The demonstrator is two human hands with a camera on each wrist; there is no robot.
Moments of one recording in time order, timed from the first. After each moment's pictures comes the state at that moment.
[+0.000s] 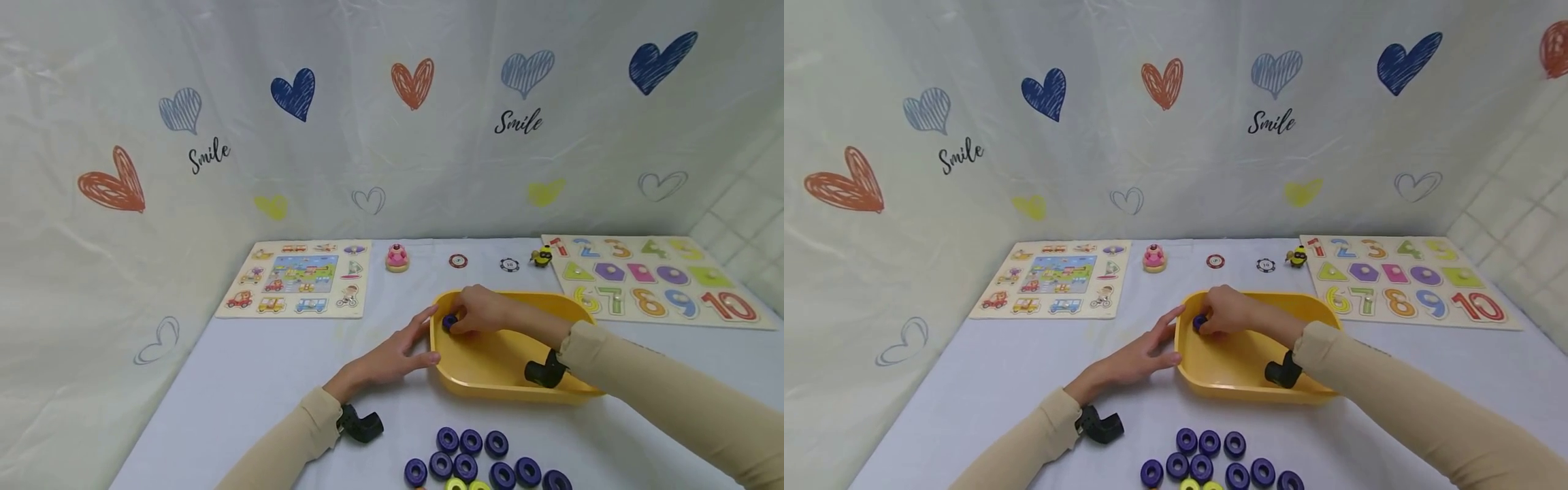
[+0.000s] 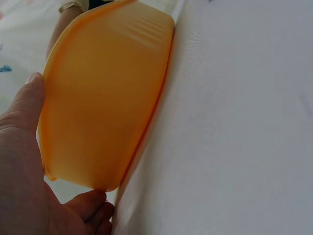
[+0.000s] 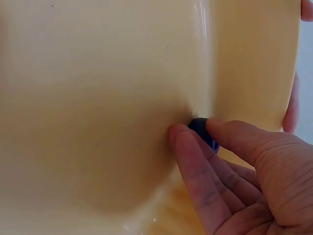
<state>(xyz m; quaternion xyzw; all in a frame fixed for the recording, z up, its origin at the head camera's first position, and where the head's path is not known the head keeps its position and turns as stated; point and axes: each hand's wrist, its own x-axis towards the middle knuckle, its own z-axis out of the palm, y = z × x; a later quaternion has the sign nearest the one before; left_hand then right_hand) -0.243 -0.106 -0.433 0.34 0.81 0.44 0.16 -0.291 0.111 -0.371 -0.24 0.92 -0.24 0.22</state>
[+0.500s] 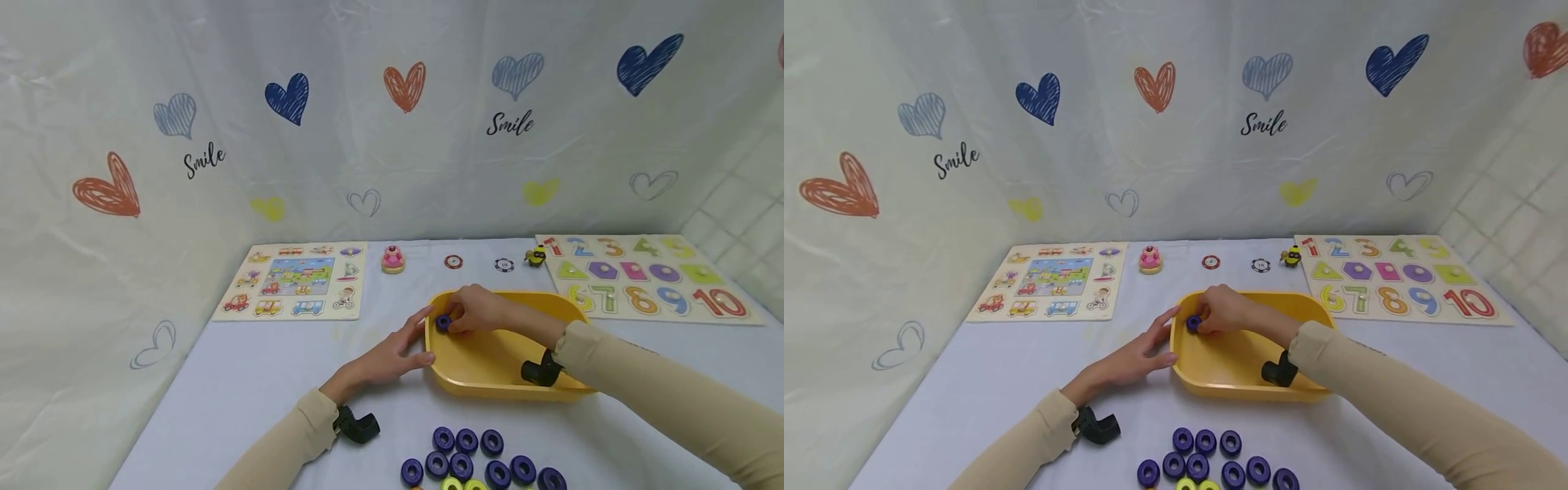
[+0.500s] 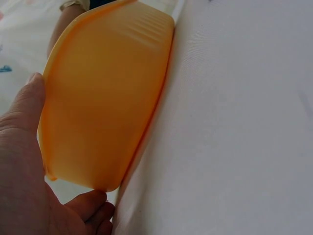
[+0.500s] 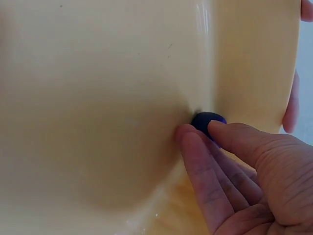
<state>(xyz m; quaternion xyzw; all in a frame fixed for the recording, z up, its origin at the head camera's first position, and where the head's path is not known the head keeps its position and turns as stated) -0.247 -0.103 -0.442 0.34 0.82 0.44 0.16 -0.288 0.116 -0.372 -0.23 0.91 -0.27 0.20</state>
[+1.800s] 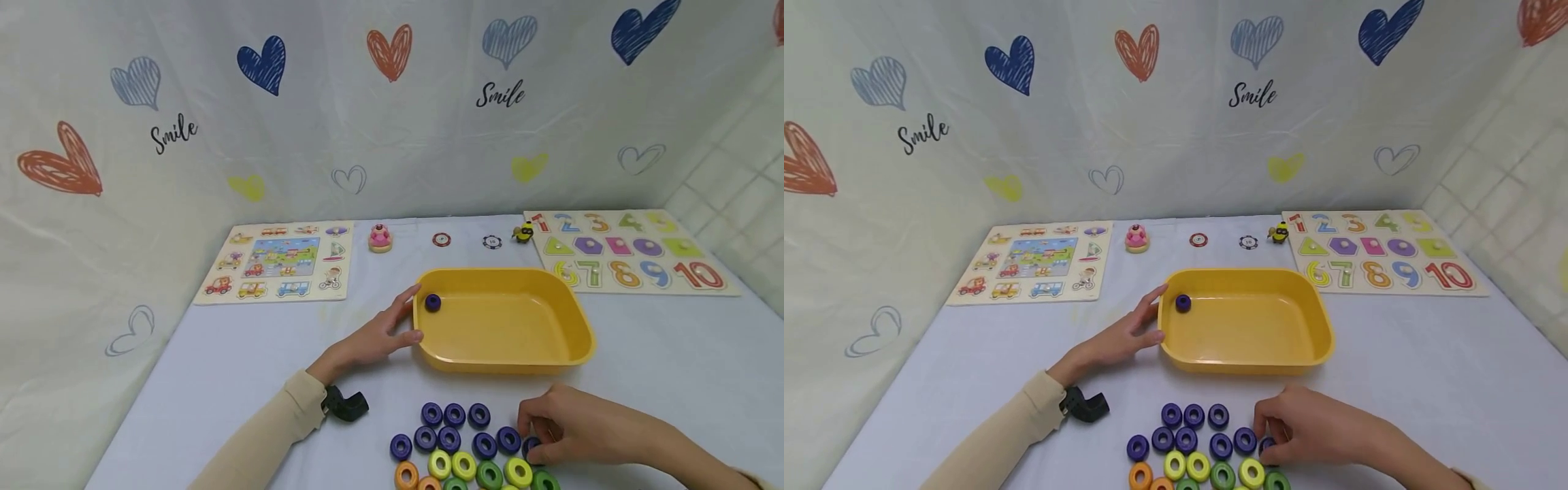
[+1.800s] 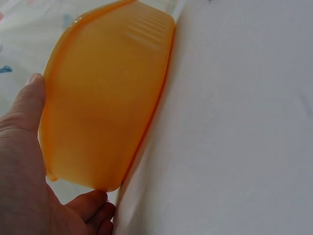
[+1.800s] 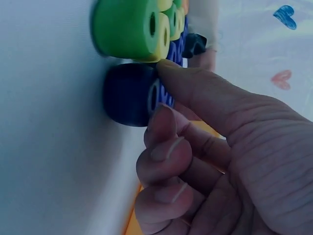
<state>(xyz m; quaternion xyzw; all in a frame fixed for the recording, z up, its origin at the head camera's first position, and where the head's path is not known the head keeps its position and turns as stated) -0.252 -0.105 -0.441 0.36 0.80 0.46 0.15 -0.117 0.202 -0.382 -0.33 0.86 -0.30 0.27</state>
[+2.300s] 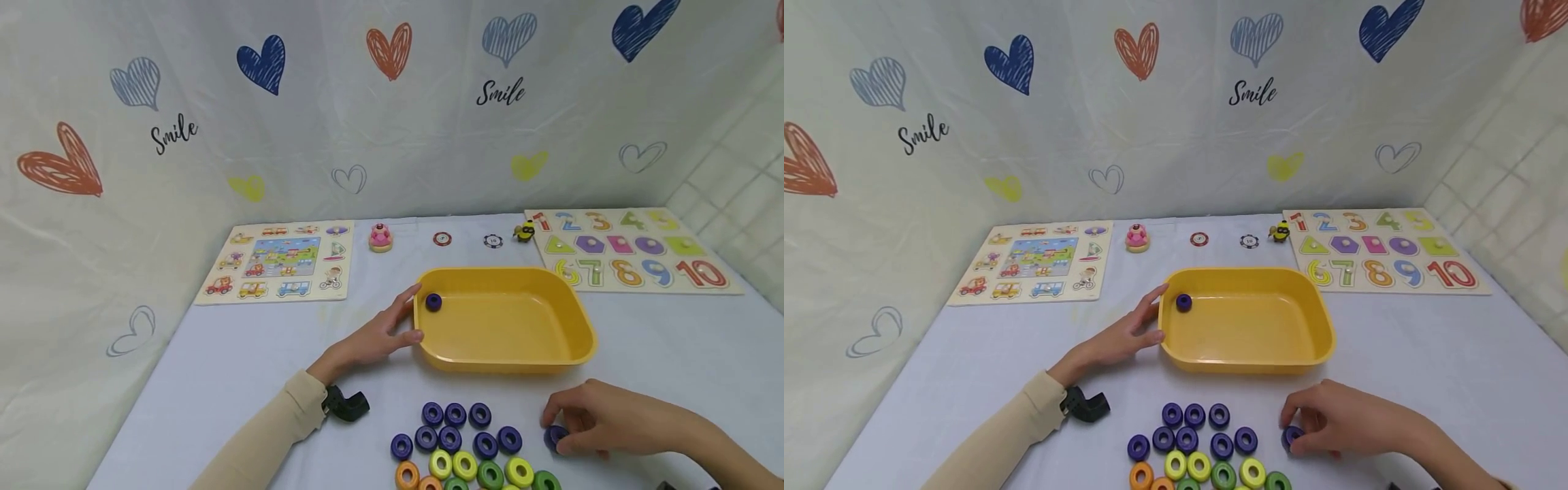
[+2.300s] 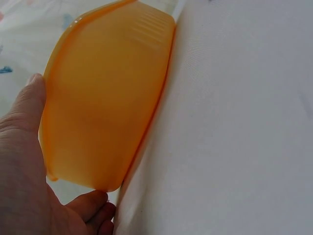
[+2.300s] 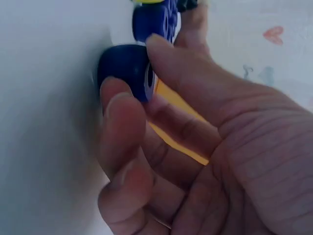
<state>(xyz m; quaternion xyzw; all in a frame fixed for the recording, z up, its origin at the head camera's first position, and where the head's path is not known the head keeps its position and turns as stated) -0.253 -0.105 -0.444 0.35 0.80 0.46 0.16 -0.123 0.241 -0.390 -0.26 0.83 -0.36 0.33</state>
